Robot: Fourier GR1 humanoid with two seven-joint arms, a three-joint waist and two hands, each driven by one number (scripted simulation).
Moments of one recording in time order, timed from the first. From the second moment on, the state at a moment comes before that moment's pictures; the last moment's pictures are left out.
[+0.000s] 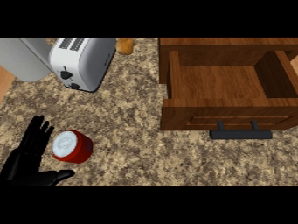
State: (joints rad) left arm 0.17 0.03 0.23 -1.61 0.16 -0.19 0.02; right arm 0.44 -0.08 -0.64 -2.14 -0.45 0.47 0.09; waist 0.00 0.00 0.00
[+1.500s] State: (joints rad) left arm -0.08 0.10 0.31 -0.86 0.17 -0.27 -0.39; right arm 0.40 -0.03 -0.74 -2.24 -0.51 0.51 0.24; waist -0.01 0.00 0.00
